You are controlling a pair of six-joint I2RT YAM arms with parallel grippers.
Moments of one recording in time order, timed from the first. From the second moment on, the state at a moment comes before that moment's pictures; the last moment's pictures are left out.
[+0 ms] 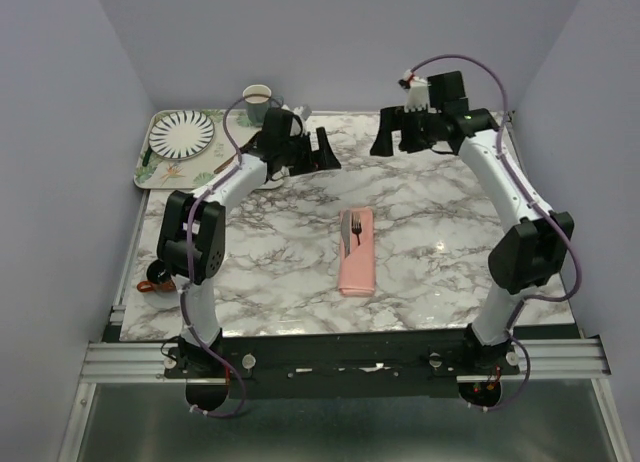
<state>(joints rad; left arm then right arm) -0.37 1.96 1.48 -0.17 0.44 -0.56 0.30 1.84 1.84 -0.77 -0.39 0.07</state>
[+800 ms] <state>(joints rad) -0.21 1.70 1.50 -0.87 0.35 -0.02 -0.03 1.35 1.11 -0.67 -0.43 -0.07</state>
